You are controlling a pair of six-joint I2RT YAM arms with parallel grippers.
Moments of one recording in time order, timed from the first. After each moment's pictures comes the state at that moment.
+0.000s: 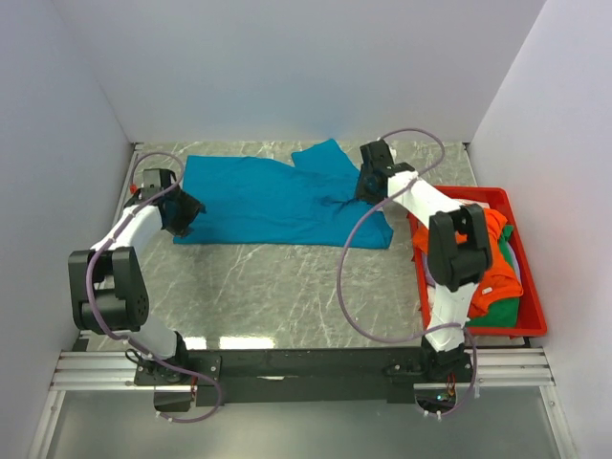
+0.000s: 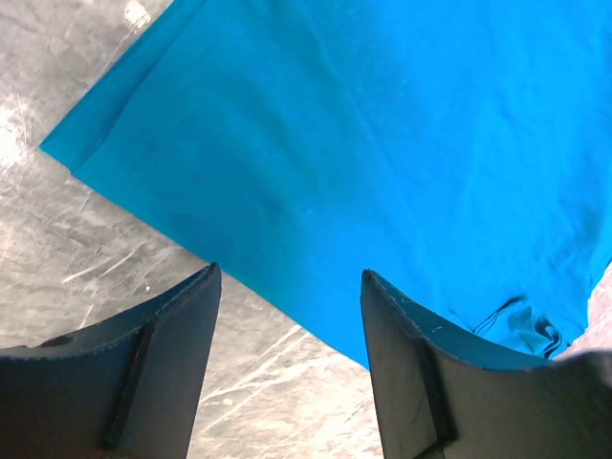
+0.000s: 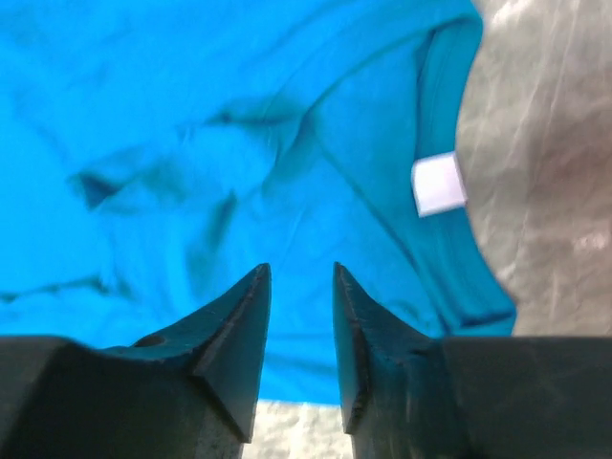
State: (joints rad) left arm 0.08 1.57 1.05 -0.42 0.05 -0.91; right arm 0.31 1.95 1.52 -0.53 0.17 0.51
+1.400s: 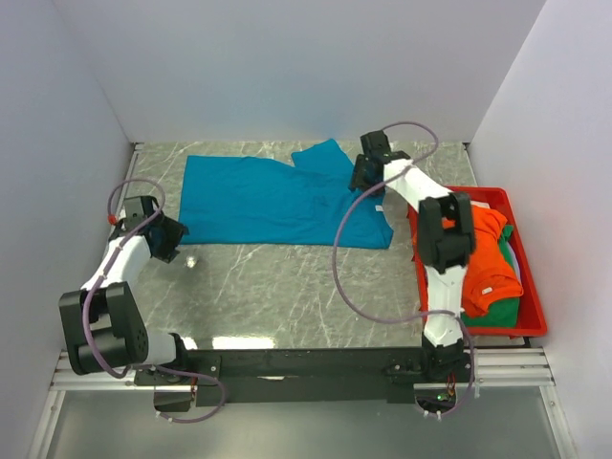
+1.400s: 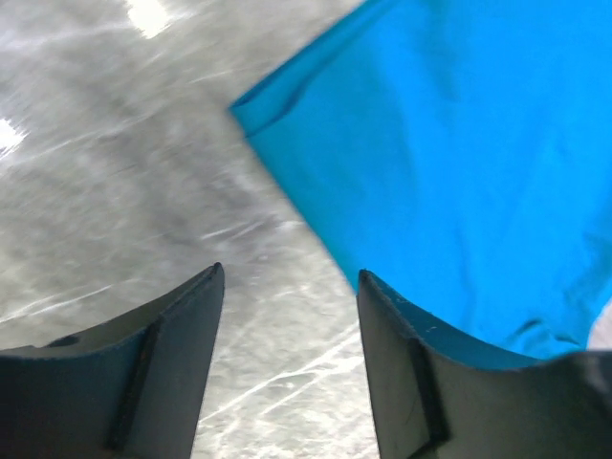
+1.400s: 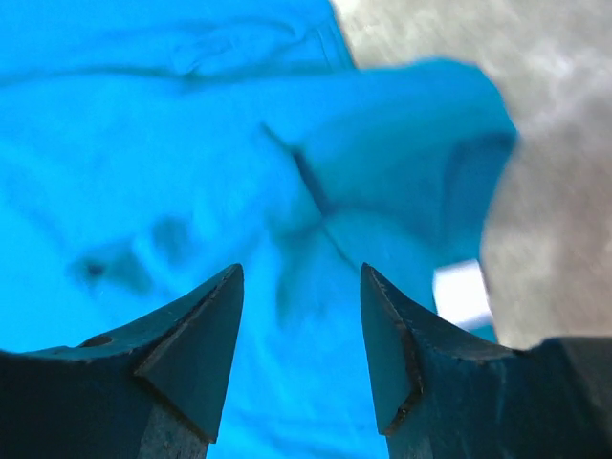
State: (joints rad) left arm 0.21 1.34 0.81 -0.40 0.04 -0.92; right arm 0.26 2.20 1.80 -0.61 0.11 0.49
